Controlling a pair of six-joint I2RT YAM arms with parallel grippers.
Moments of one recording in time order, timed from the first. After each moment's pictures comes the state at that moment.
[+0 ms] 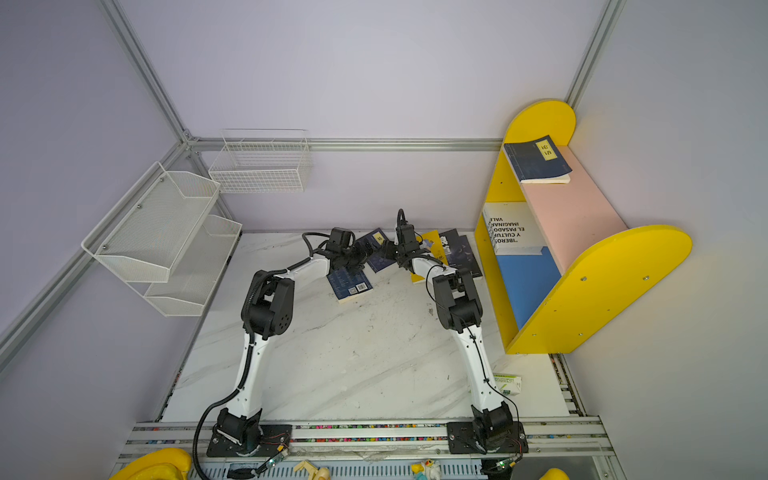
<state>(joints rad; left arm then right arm) -0.37 2.45 1.99 -0.26 0.29 -1.00 0.37 2.52 1.99 -0.08 -0.19 0.46</state>
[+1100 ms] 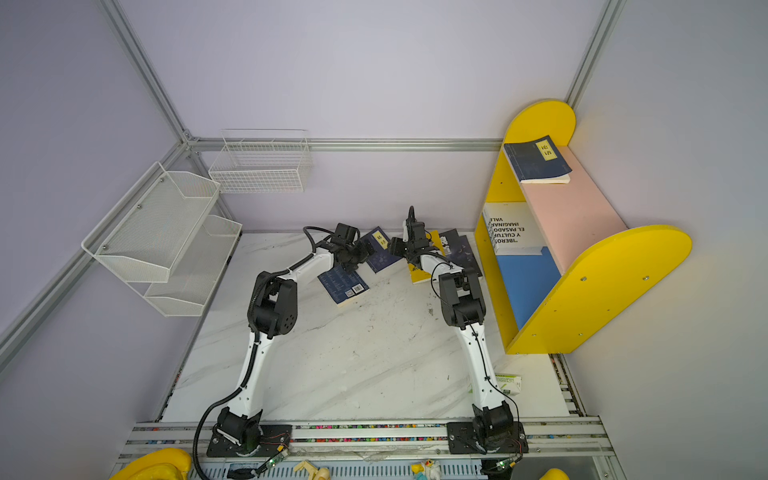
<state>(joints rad) -0.39 2.48 2.11 -0.45 0.16 -0.95 0.31 2.58 2.07 -0.11 -0.29 0.42</state>
